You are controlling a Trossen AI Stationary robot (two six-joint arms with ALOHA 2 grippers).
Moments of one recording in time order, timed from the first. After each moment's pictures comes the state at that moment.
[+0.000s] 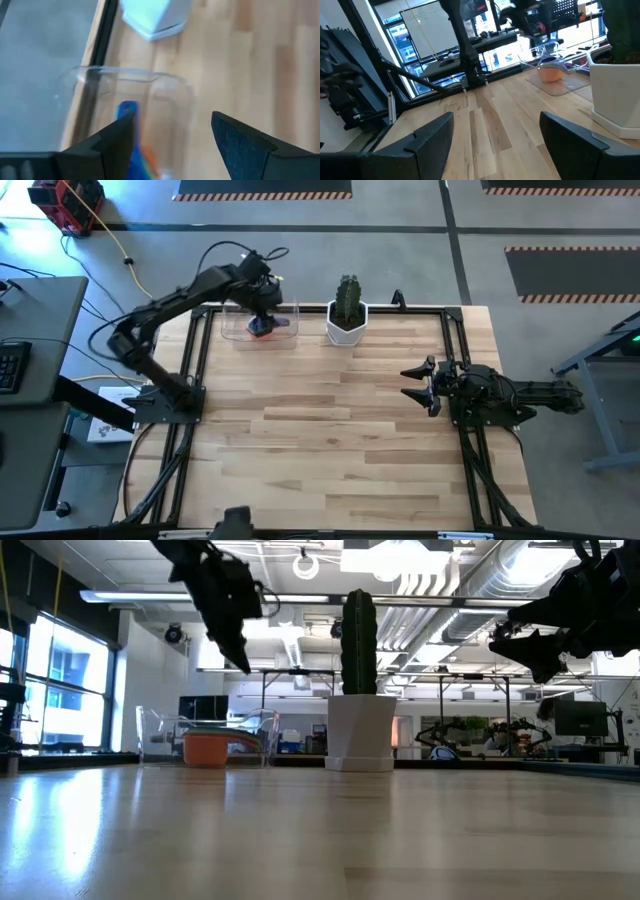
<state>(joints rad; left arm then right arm) 0.77 1.55 1.36 -0.89 0.26 0.57 -0.03 0.02 0.01 0.02 0.06 0.29</state>
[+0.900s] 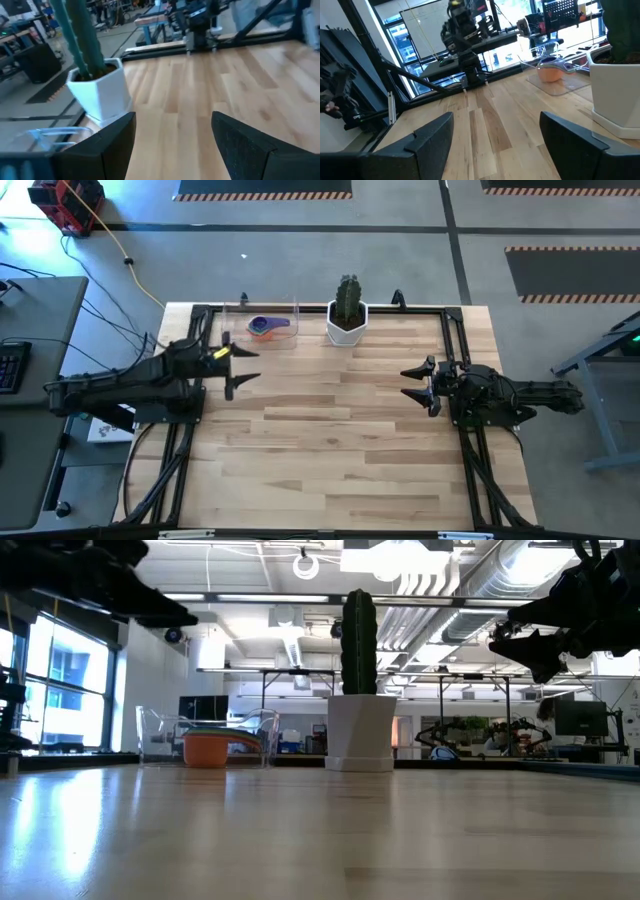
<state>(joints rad) 0.27 0.44 0.33 -0.10 0.08 0.23 -0.03 0.02 0.01 0.02 0.06 0.29</state>
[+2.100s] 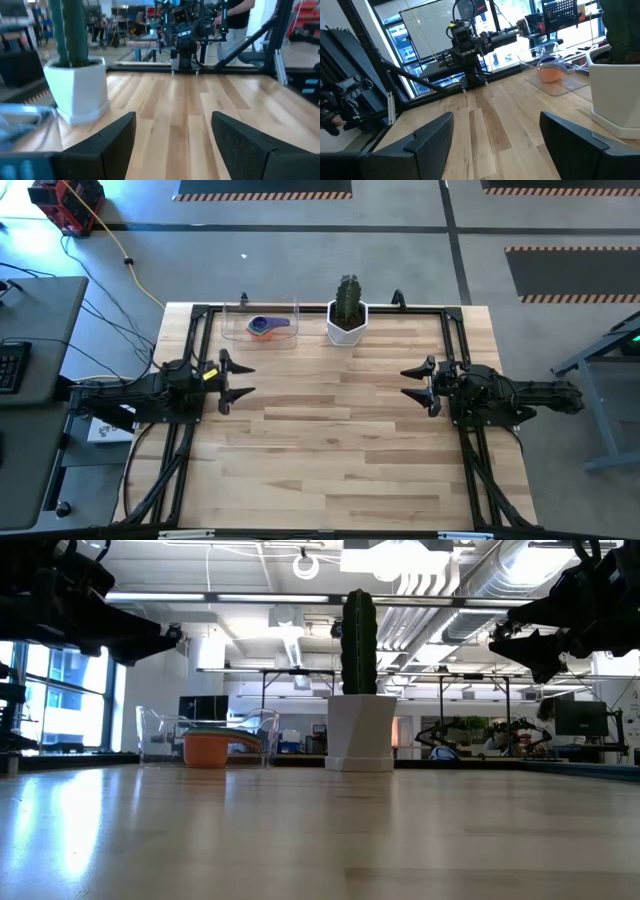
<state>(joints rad) 0.11 0.06 0.01 0.01 -0.01 0.03 -0.03 0.02 0.01 0.02 0.07 0.29</state>
